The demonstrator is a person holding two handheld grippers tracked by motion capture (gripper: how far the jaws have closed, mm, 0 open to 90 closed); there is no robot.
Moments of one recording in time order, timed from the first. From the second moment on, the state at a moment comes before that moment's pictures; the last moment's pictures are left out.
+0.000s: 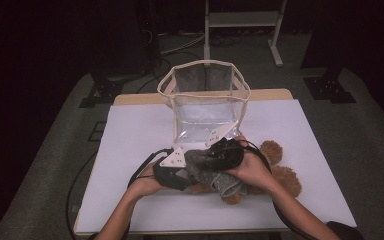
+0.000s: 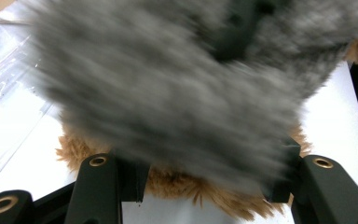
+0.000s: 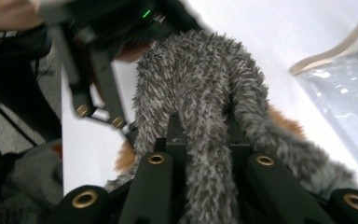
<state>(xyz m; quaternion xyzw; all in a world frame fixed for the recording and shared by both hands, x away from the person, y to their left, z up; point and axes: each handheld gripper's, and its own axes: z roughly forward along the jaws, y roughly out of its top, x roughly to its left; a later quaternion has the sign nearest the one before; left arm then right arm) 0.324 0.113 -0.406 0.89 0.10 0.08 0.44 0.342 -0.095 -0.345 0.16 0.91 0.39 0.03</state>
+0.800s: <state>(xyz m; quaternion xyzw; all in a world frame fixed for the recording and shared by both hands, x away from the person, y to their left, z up) 0.314 0.113 -0.404 0.91 0.04 0.05 0.41 0.374 -0.137 -0.327 0.22 0.90 0.38 0.03</state>
